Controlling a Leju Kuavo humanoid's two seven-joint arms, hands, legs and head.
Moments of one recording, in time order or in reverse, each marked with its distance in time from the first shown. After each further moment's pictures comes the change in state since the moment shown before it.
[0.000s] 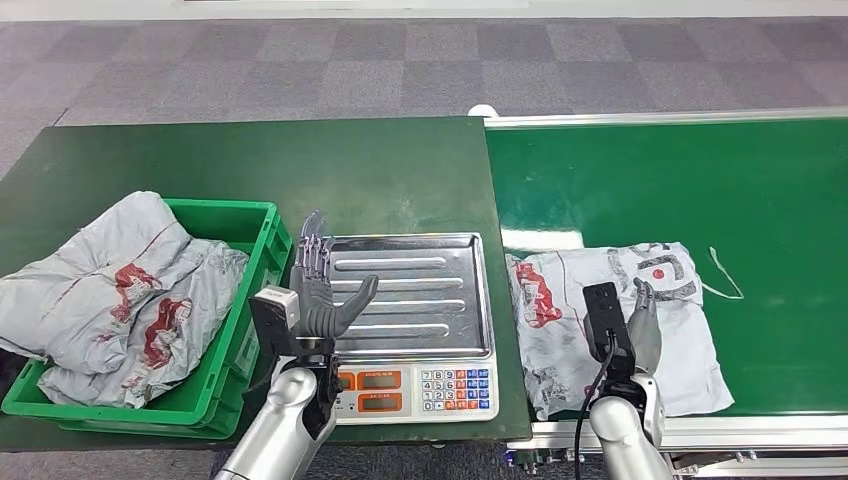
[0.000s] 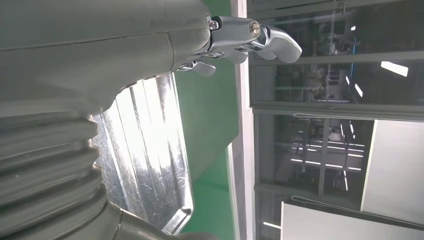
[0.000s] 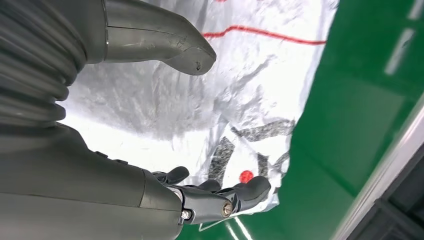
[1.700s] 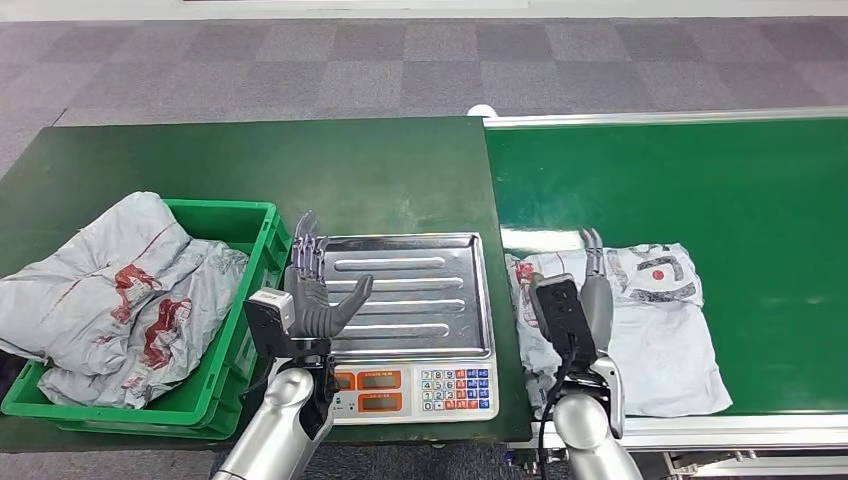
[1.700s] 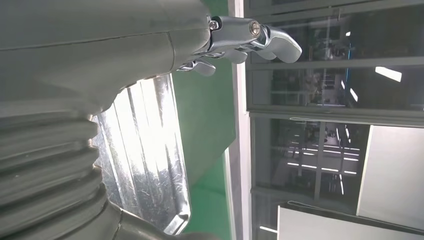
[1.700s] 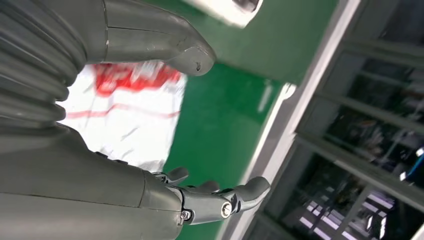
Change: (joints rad) left arm 0.004 0.004 0.010 -0.006 0.001 0.003 -0.016; right arm 0.032 0.080 0.209 -0.266 -0.050 0.032 -0.153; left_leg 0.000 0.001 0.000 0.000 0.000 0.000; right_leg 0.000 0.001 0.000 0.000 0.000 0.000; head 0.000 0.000
